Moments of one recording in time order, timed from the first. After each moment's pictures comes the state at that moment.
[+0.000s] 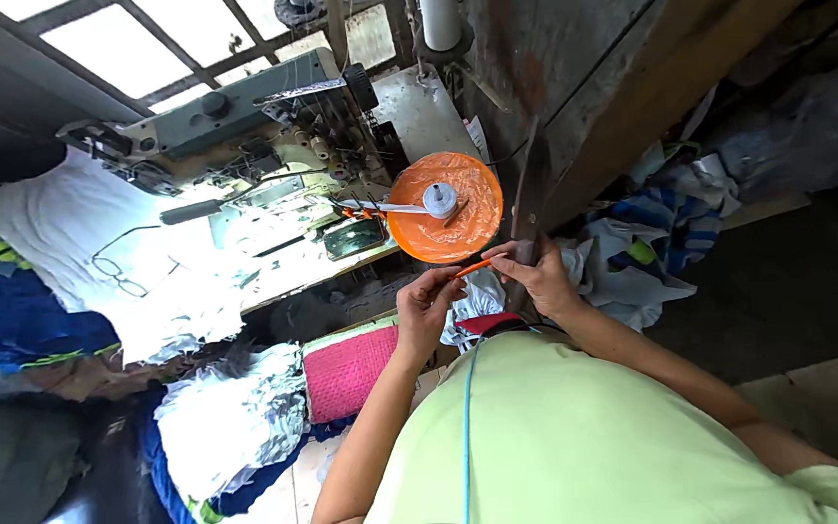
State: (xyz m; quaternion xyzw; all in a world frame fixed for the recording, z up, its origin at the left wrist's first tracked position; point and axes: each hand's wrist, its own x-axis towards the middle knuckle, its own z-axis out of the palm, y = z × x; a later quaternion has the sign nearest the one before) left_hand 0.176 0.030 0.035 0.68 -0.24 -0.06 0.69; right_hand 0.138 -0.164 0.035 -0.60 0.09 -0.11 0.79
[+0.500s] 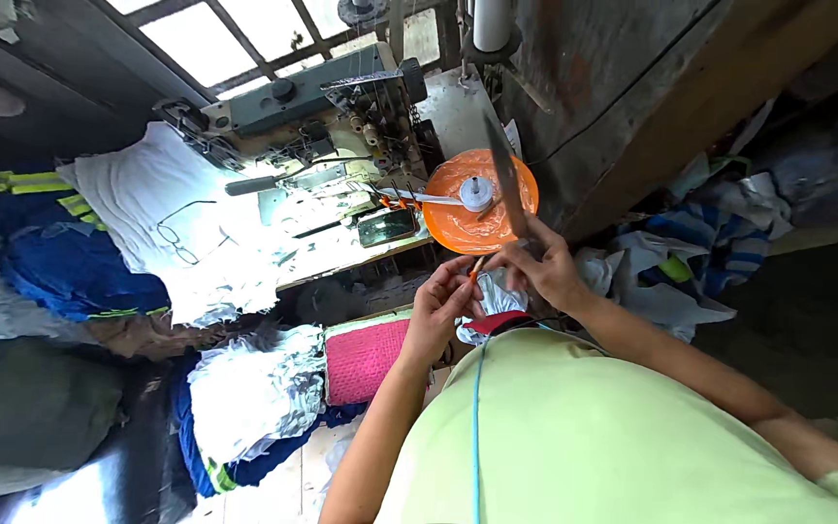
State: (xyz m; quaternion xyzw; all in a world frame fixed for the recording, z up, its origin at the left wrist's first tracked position) left_hand 0.160 0.067 0.063 0.58 -0.15 -0.23 0.76; right_hand 0.149 -0.139 0.059 -0.68 -0.07 -0.05 0.73
